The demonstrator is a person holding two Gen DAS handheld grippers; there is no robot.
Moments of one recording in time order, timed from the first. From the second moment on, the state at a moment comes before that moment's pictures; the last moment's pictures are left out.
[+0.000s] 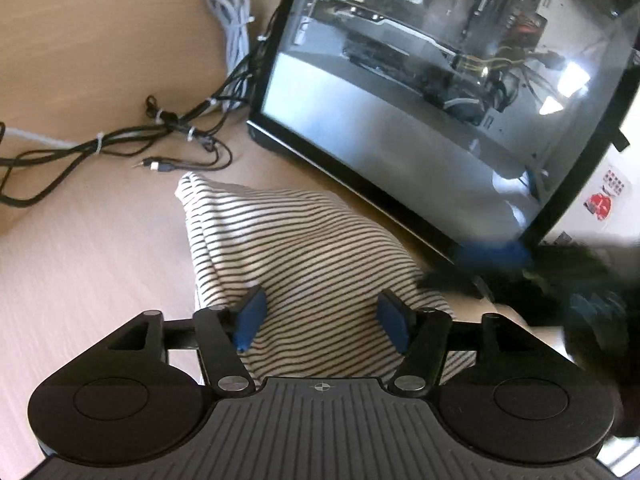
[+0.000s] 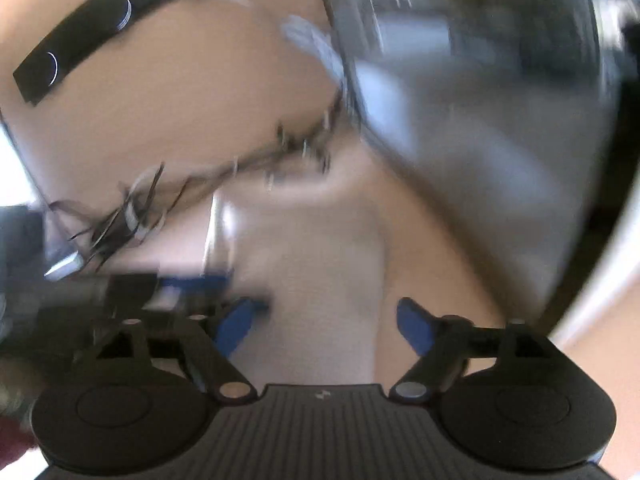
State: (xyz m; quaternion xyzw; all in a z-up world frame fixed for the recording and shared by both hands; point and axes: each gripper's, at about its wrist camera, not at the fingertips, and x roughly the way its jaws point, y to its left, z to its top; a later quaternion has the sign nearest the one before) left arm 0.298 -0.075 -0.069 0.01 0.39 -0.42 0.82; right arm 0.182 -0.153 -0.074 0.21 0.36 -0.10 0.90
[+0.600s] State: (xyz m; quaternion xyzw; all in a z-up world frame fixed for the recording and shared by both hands) left arm 0.336 -0.050 -0.057 -0.07 0.40 -0.41 0.82; right arm 0.194 -0.118 -0.086 0.12 0.38 -0.13 0.91
